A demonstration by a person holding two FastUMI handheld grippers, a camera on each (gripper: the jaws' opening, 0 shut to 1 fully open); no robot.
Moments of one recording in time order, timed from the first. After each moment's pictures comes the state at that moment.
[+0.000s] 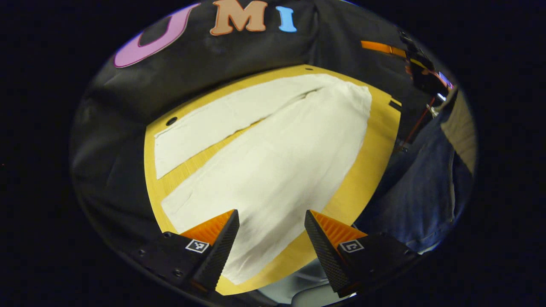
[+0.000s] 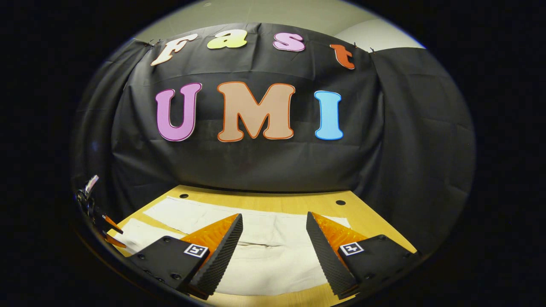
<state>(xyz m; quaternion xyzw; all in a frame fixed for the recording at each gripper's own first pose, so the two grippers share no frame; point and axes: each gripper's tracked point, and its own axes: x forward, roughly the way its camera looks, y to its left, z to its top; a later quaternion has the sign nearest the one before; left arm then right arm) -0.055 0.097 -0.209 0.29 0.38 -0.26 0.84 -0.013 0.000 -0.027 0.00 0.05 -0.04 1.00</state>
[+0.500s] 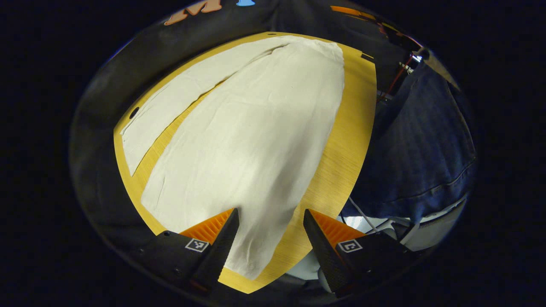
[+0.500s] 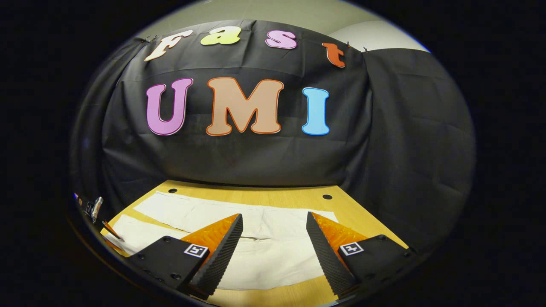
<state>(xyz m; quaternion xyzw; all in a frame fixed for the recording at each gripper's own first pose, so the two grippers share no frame) -0.073 0.135 -0.252 0.39 0.45 -0.31 0.74 -0.029 -0.017 -0.044 -0.01 0.06 -0.08 0.99</state>
